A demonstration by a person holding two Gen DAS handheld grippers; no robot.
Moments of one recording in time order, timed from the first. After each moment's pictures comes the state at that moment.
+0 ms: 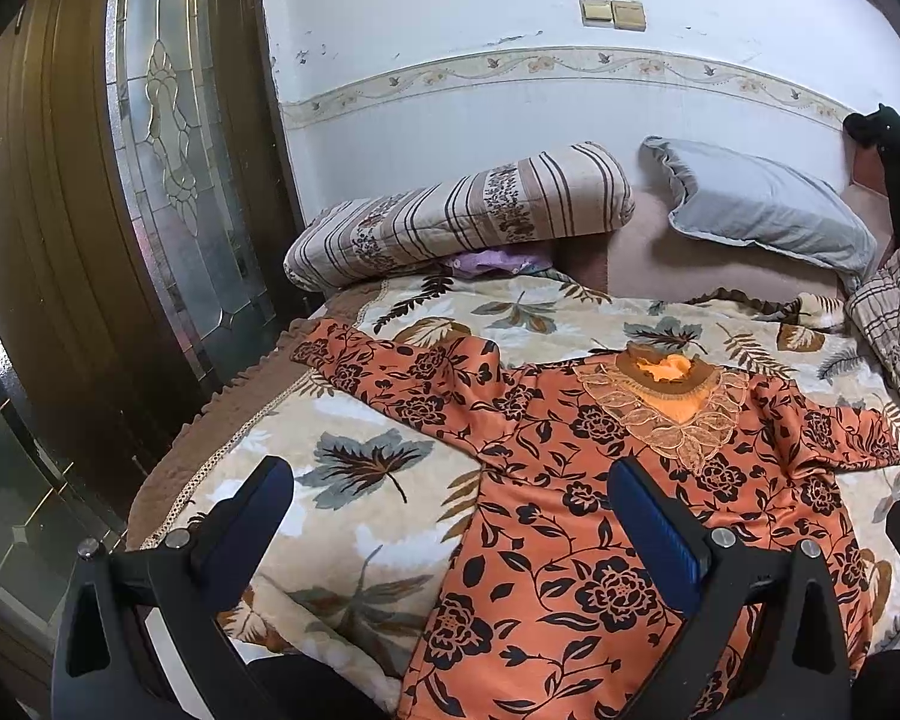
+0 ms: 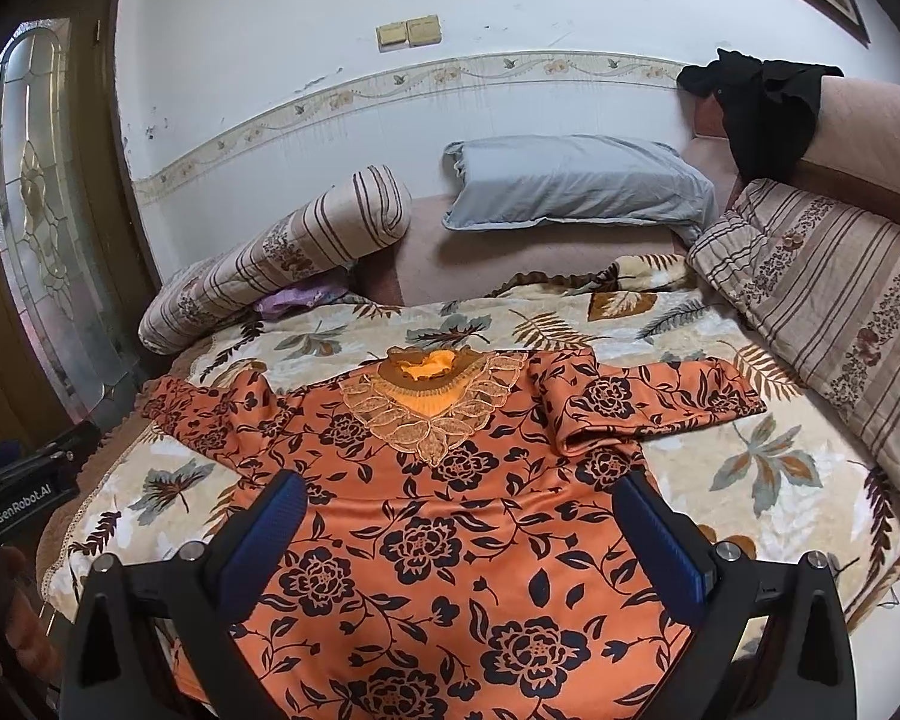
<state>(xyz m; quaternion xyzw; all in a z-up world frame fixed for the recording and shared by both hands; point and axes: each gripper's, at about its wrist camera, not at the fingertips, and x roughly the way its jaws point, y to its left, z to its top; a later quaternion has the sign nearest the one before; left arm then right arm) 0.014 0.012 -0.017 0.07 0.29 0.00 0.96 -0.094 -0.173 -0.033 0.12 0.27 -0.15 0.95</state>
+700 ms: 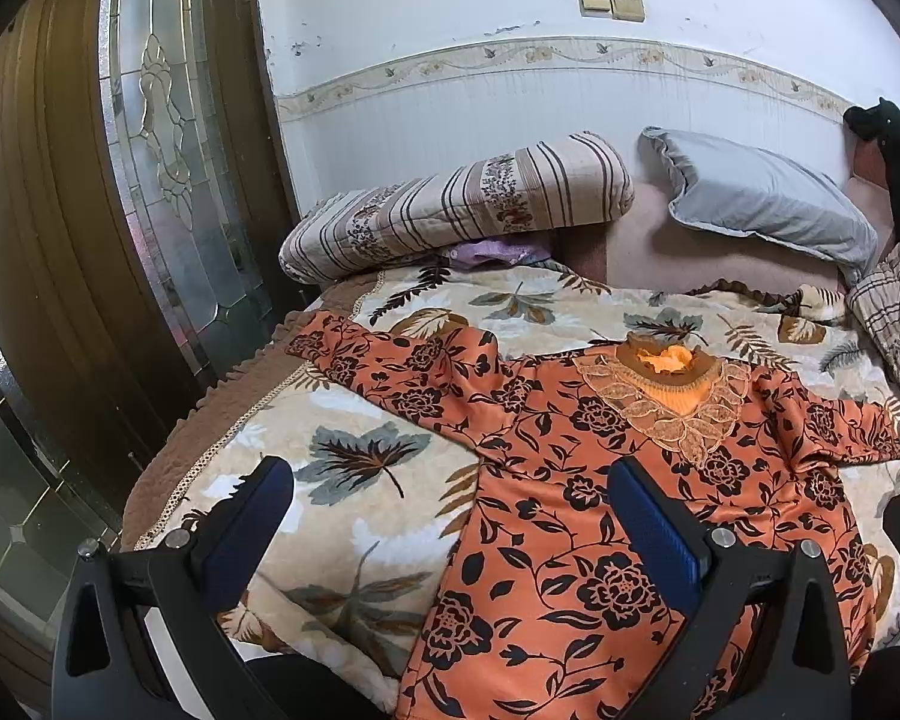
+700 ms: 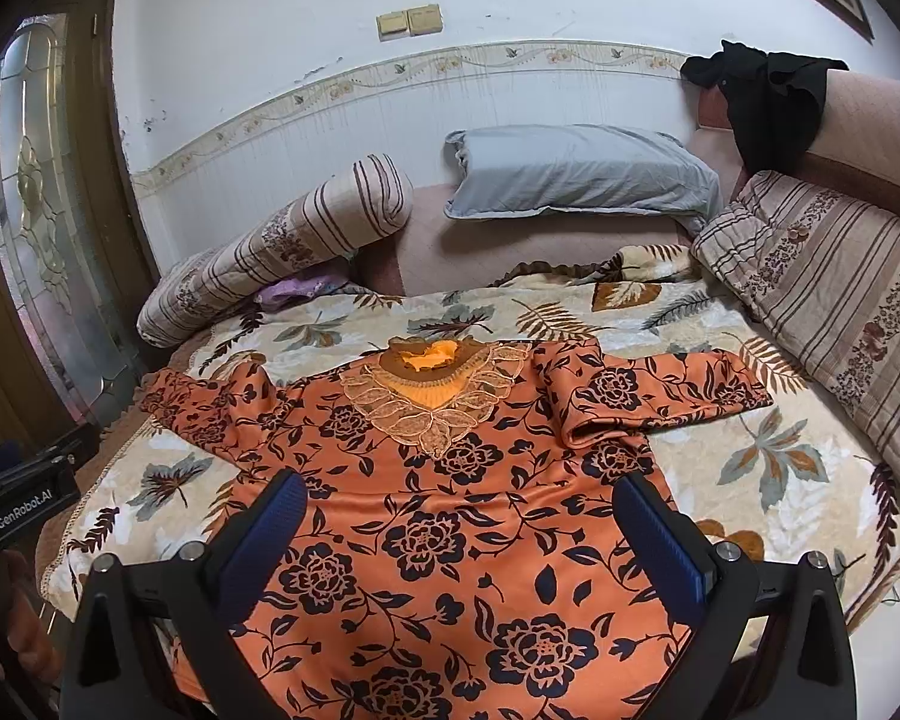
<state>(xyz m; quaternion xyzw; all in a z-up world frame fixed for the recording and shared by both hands) 0.017 0.012 -0.026 0.07 0.30 0.00 0.95 -0.086 -0.173 -0.039 0.12 0.27 -0.15 0.94</state>
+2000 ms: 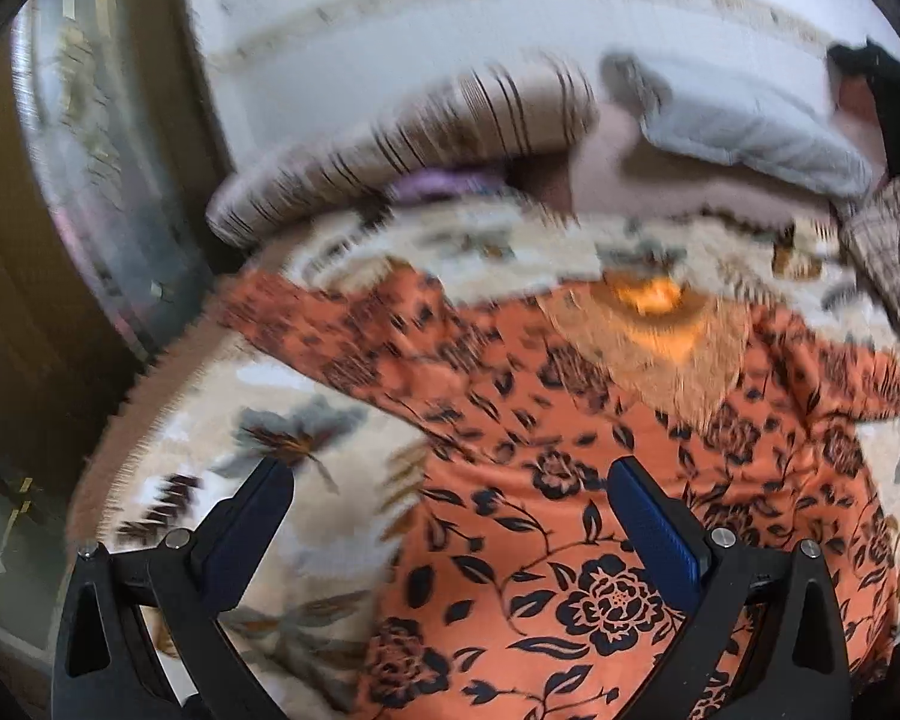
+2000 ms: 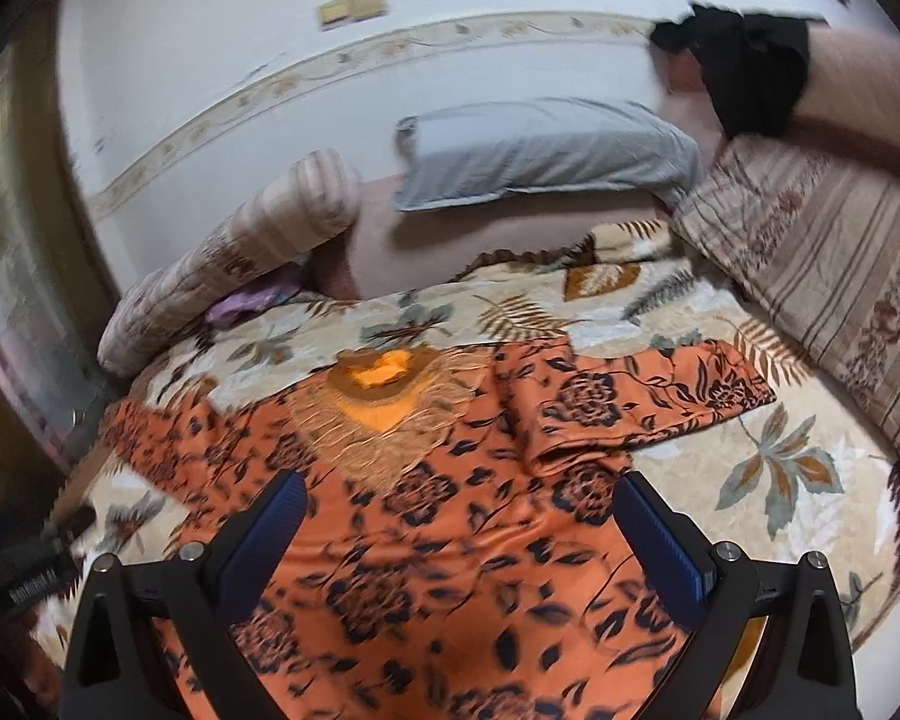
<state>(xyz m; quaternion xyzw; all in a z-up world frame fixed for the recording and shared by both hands) 0.102 -0.027 -0.094 0.10 0.39 -0.05 0.92 -0.033 -0.274 -0.067 0.19 0.28 -0.18 0.92</state>
